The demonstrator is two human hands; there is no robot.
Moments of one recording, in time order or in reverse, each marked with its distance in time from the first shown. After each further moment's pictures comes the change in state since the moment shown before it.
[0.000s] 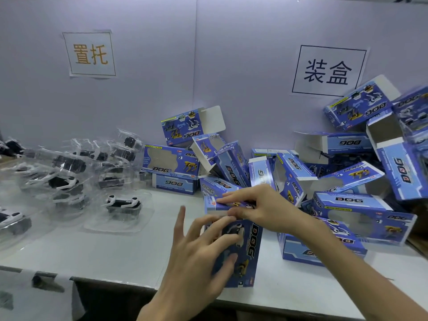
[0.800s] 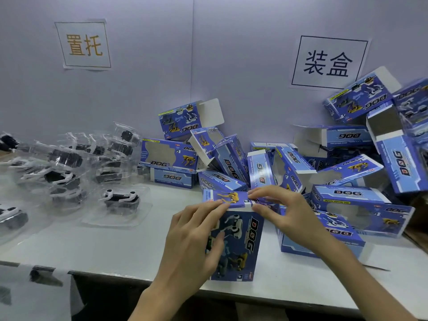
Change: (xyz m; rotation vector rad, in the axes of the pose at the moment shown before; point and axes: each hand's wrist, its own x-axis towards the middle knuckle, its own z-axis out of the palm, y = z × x) left_hand 0.004 -0.007 -0.002 -0.020 0.005 -0.128; right_hand -0.049 0.027 0.005 0.047 0.356 0.012
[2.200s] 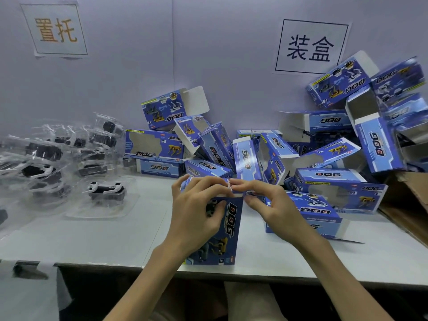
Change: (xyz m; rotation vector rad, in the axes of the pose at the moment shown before) left_hand 0.038 0.016 0.022 -0.185 0.061 0.019; right_hand -0.025 -0.007 0.009 0.230 -0.041 0.112
